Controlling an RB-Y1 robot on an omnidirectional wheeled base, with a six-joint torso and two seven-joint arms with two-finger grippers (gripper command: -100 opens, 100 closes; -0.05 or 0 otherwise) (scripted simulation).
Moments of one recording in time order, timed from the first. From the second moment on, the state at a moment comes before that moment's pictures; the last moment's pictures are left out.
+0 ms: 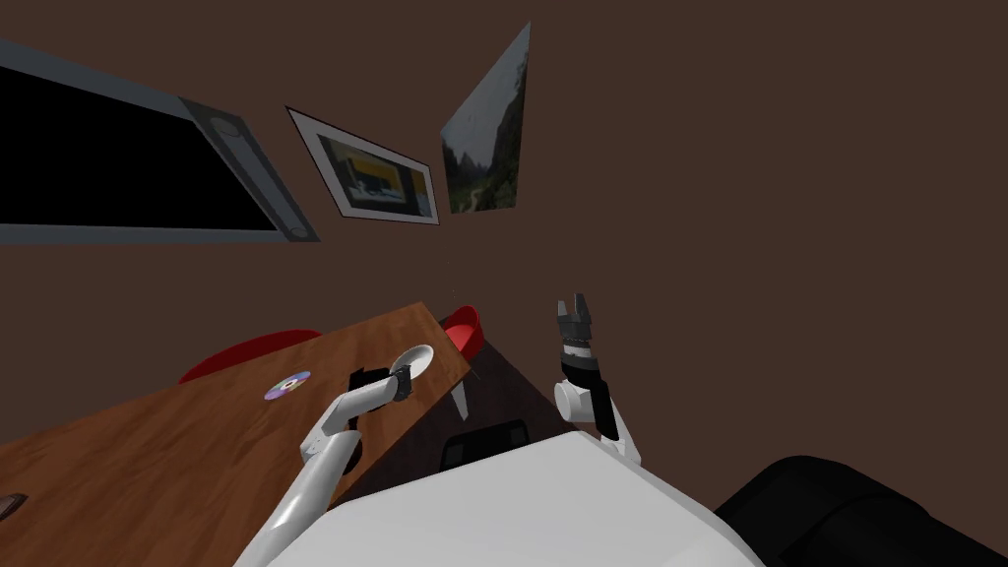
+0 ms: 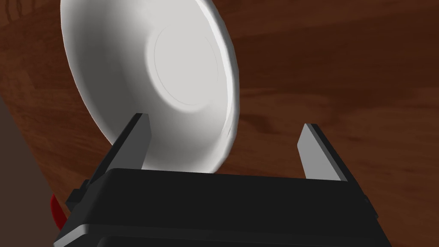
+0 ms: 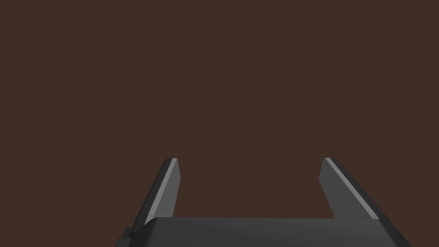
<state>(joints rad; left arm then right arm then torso) -0.06 0.23 0.21 -1.36 0.24 0.90 0.14 0.46 0.04 -0.01 -2.26 -0.07 -0.49 0.10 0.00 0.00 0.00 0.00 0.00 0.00</state>
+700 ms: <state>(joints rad) -0.12 0.12 0.28 -1.31 0.22 0.90 -0.04 0.46 0.04 -0.01 -2.26 -0.07 -0.49 0.10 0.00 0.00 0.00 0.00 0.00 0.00</state>
